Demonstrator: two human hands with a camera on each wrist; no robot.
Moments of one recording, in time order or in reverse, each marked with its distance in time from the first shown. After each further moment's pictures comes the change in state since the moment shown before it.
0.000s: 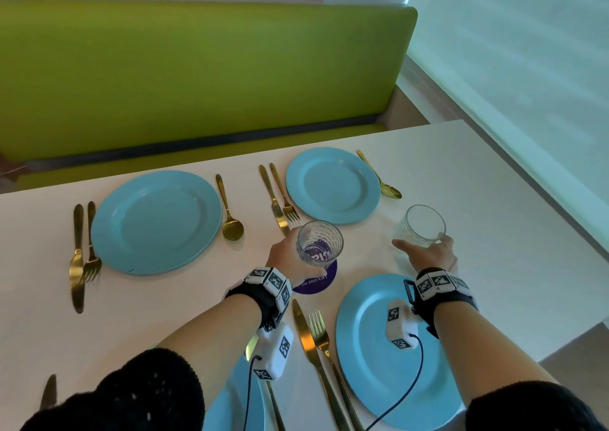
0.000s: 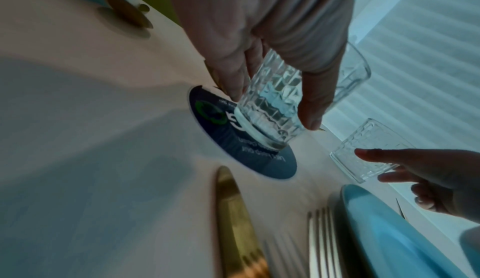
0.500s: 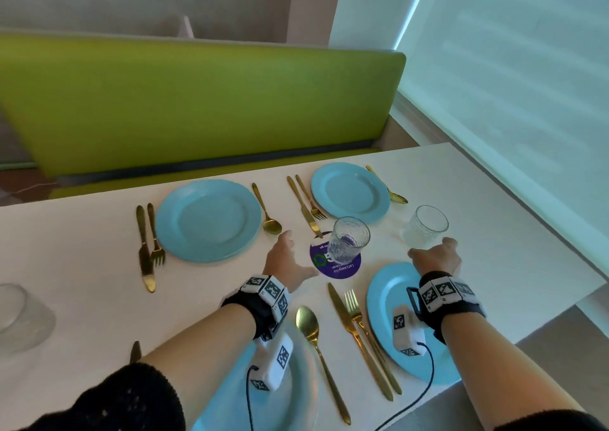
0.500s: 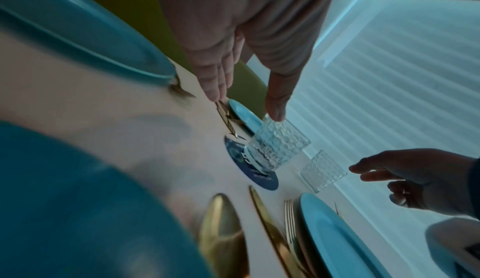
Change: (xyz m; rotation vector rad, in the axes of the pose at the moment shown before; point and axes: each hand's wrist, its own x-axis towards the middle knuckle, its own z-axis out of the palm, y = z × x) left_hand -0.078 -0.034 -0.069 -0.102 0.039 -0.012; right_hand -0.115 -0.009 -0.017 0.045 0.104 -0.088
